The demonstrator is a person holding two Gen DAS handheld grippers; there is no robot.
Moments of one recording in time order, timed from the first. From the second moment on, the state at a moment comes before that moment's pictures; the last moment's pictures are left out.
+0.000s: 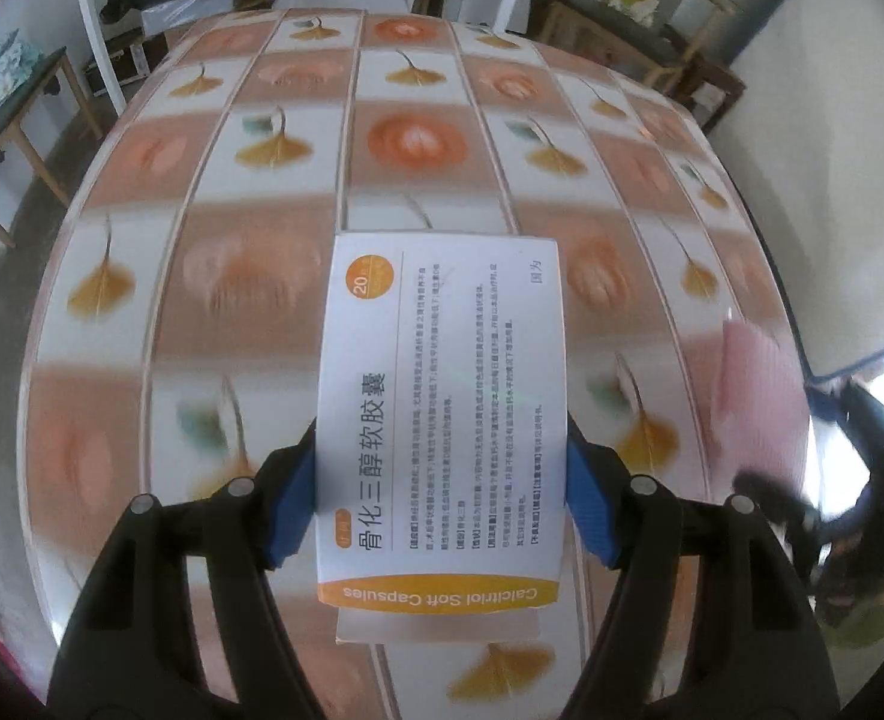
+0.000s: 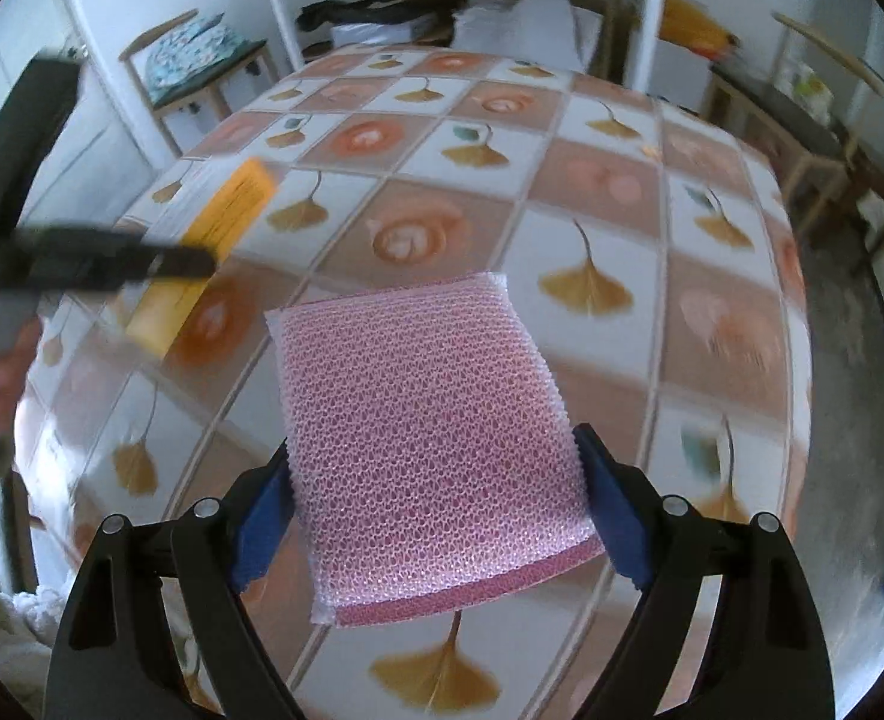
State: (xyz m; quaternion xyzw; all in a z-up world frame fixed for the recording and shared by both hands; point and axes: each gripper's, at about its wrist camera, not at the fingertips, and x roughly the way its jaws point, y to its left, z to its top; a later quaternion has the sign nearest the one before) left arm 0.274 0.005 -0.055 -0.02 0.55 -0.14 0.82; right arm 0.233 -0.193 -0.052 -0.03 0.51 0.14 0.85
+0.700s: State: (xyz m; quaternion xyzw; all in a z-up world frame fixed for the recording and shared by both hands) left arm 0.137 -0.049 -0.052 0.09 0.48 -0.14 0.86; right arm 0.143 -0.236 -0.054 0.06 0.50 0.06 0.86
